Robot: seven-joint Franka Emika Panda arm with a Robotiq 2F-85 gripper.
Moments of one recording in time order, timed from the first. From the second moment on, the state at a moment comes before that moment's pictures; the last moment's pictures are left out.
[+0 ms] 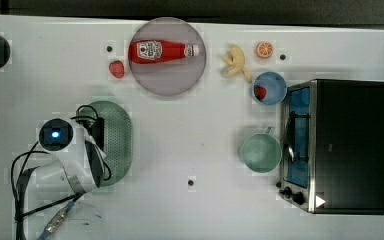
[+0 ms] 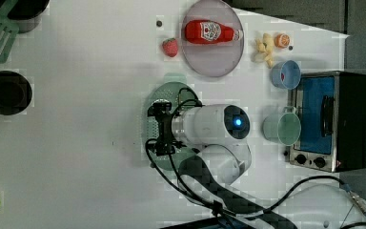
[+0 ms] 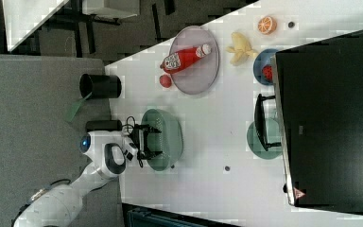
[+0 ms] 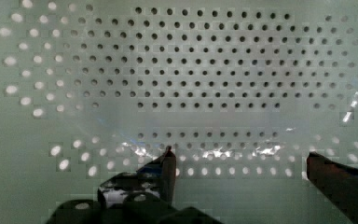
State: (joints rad) arm 0.45 0.58 0.16 -2.12 0.18 1.10 1.17
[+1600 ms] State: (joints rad) arm 0.62 0.51 0.04 -1.98 0.12 0.73 1.18
